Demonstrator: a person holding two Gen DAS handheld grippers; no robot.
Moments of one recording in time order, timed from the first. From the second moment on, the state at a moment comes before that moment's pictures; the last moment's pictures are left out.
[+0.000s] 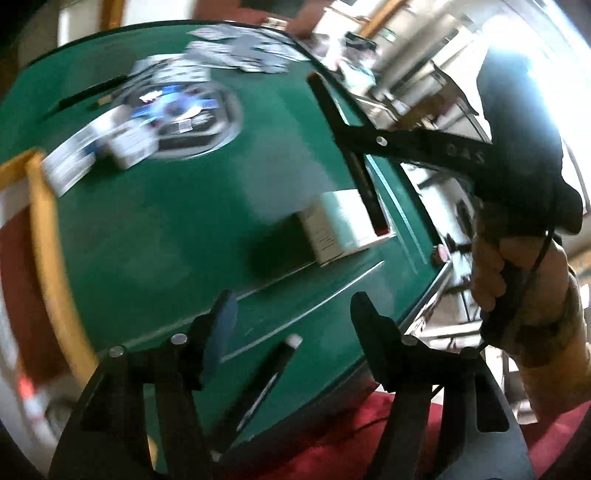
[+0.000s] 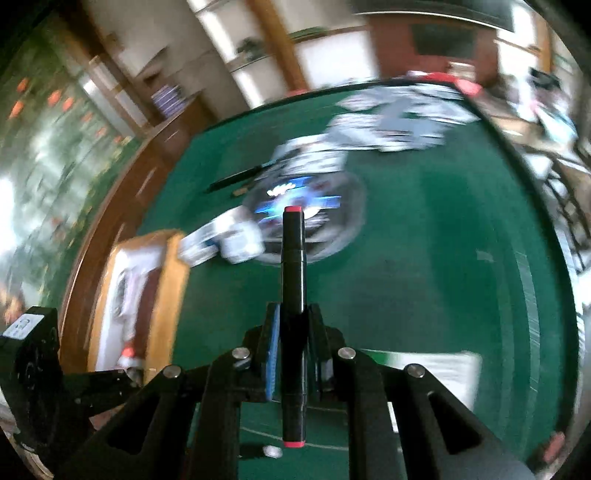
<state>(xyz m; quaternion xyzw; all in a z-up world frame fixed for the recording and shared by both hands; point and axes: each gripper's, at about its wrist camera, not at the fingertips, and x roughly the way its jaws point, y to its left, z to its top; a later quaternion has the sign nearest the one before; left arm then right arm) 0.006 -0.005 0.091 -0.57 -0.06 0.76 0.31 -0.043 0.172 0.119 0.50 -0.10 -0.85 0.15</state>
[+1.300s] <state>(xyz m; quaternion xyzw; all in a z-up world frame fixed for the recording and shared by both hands) -0.104 -0.051 0.019 -0.60 -0.04 0.80 0.00 -0.041 0.195 0.091 0.53 -0.12 -0.82 0.18</state>
